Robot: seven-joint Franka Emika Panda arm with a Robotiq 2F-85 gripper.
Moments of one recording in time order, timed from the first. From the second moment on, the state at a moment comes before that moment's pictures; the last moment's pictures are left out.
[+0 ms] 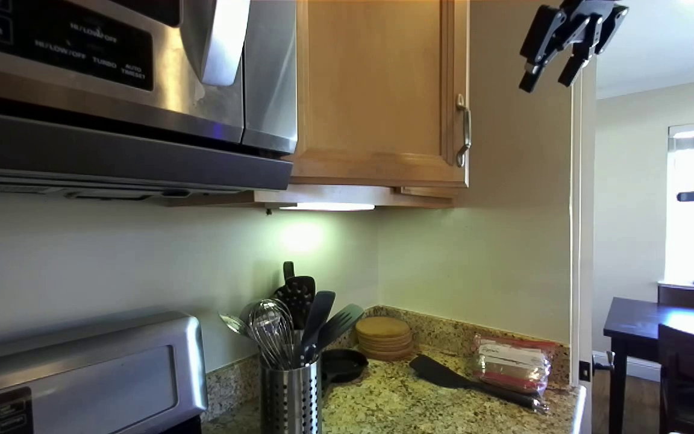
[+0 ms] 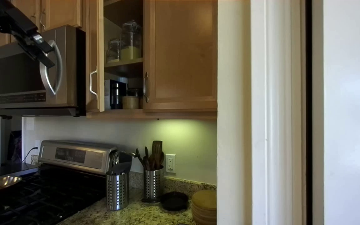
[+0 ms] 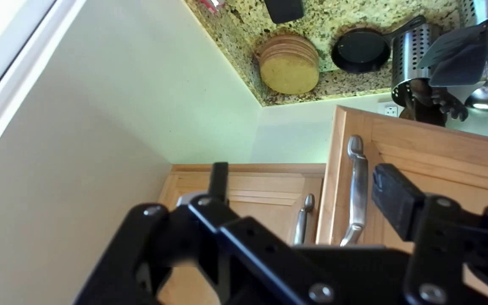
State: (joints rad) arm -0.06 -1.03 0.35 -2.13 -0.31 1.65 0.55
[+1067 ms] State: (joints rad) arm -0.15 -0.80 0.20 -2.14 -0.33 1.82 0.52
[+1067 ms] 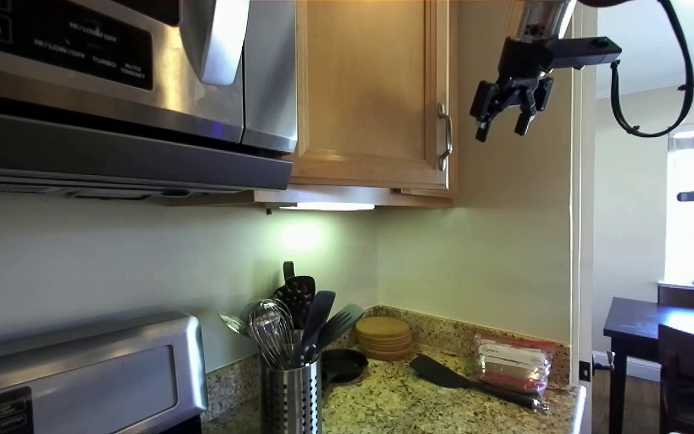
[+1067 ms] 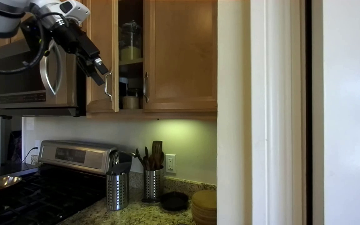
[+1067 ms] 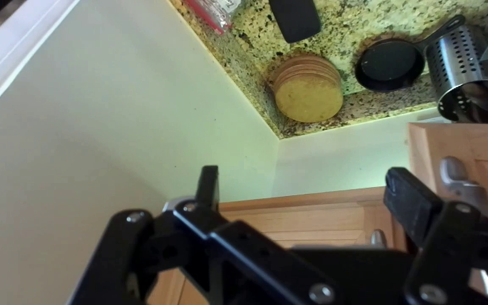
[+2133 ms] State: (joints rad) arm -0.18 -0.35 0.01 -2.00 -0.20 2.14 0.35
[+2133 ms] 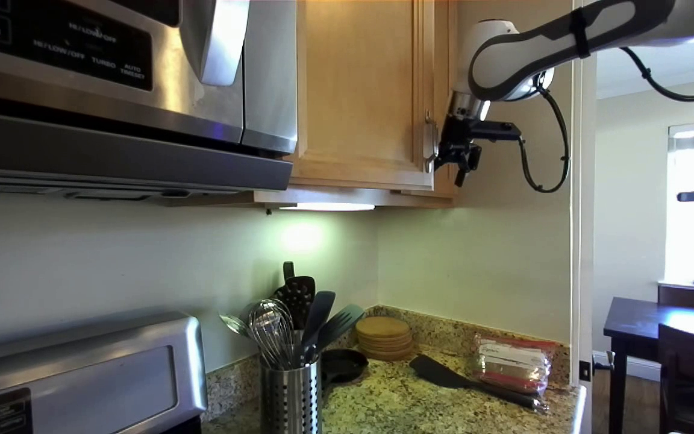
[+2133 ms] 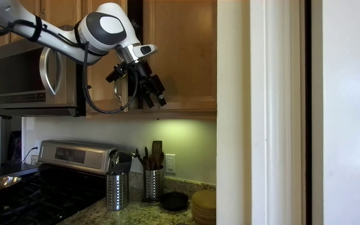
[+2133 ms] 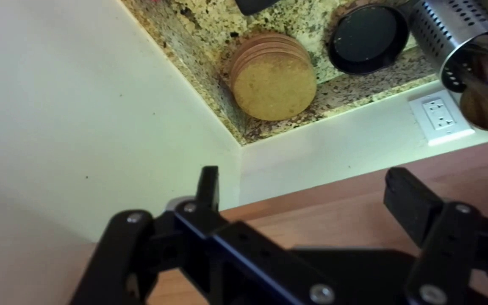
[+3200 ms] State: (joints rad) arm -0.12 -0.46 -0.02 -2.01 -0.06 2.03 0.04
